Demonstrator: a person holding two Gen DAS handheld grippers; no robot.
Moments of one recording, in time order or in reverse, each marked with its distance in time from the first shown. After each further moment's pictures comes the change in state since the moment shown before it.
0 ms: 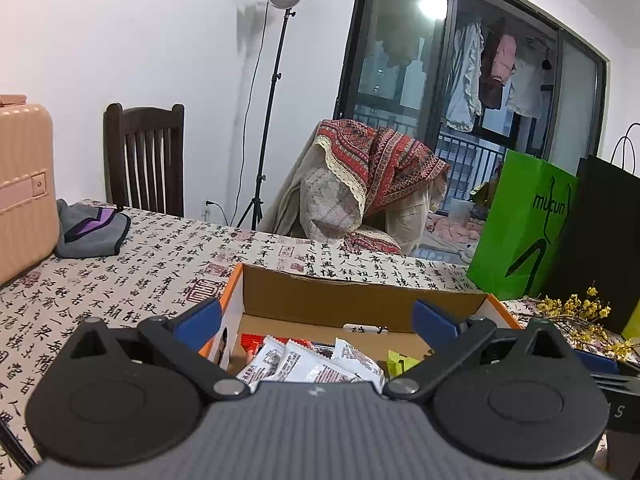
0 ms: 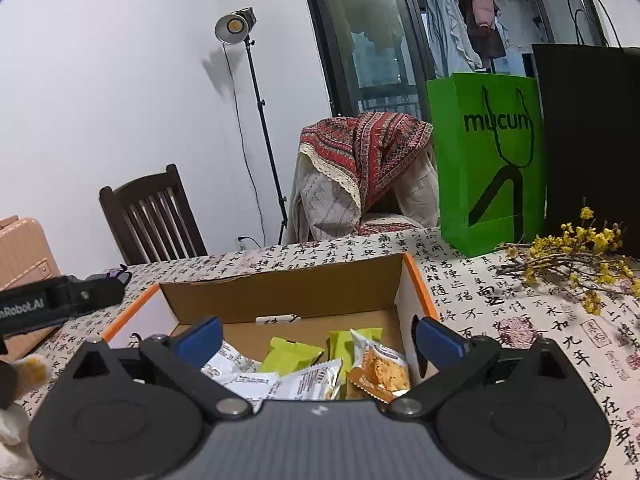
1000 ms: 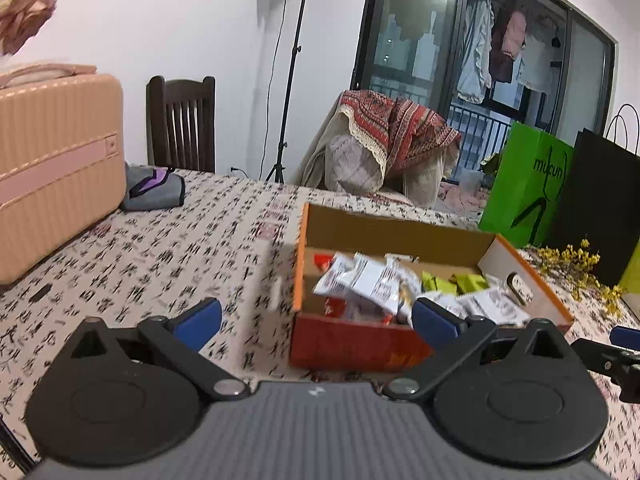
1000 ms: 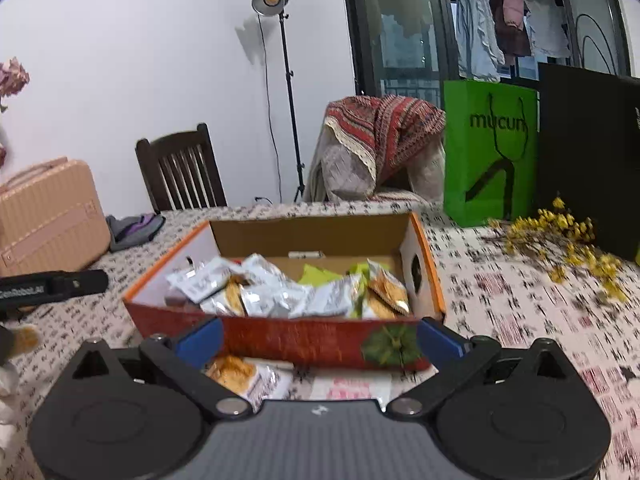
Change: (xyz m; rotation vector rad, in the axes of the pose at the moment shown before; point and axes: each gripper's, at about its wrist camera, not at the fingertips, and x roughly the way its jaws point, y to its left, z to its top) left arm -0.093 0.065 -0.034 0.006 0.107 0.025; right arm -0.104 0.029 -0.038 -0.103 0.114 0.017
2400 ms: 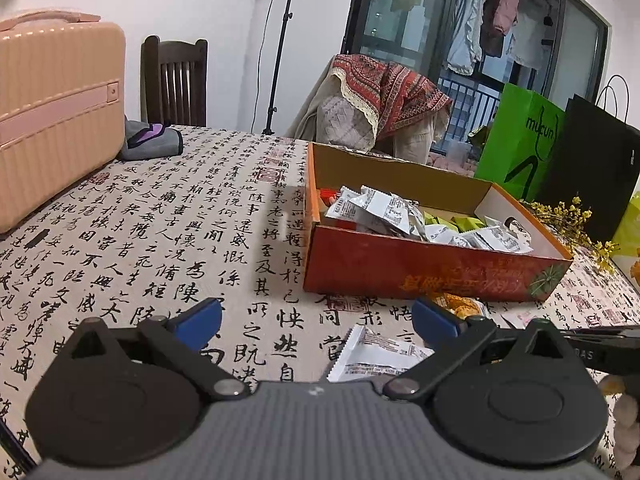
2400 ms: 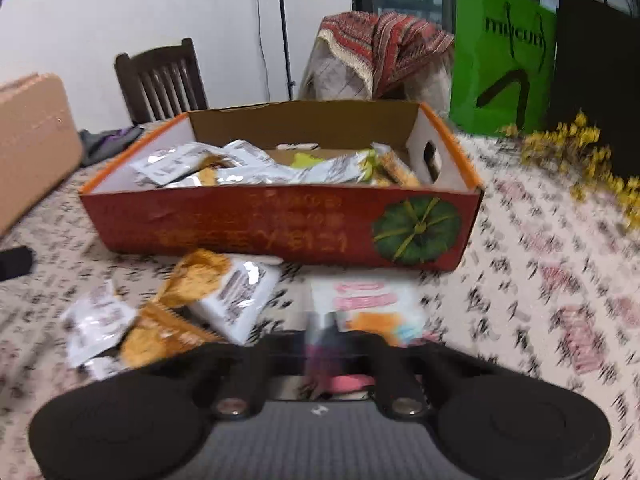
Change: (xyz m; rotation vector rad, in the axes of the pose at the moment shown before) left arm -0.001 0.022 -0.044 0.007 0.091 -0.047; right arm 0.057 0.006 -0.047 0.013 0.227 -0.030
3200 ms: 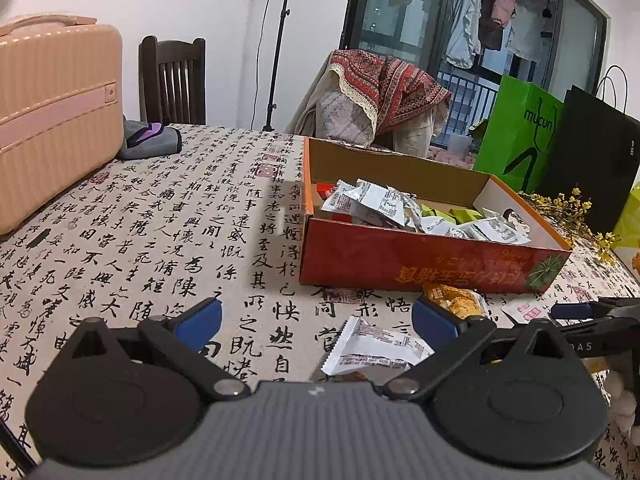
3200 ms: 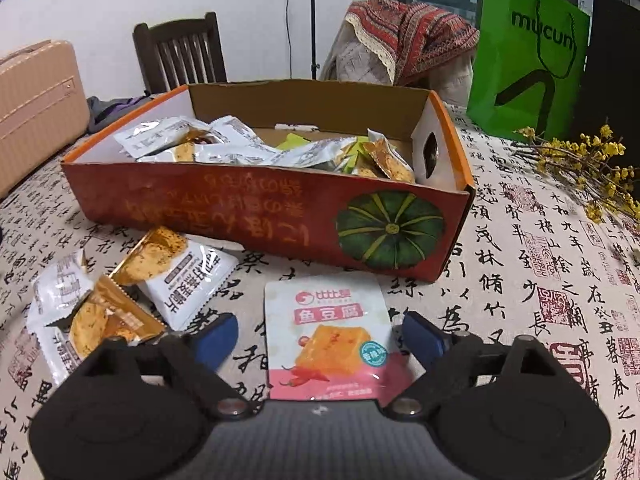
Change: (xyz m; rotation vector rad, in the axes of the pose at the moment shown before) left arm -0.001 -0.006 -0.003 0.013 0.015 0.010; right arm 0.022 -0.028 0.009 -0.153 0.035 0.044
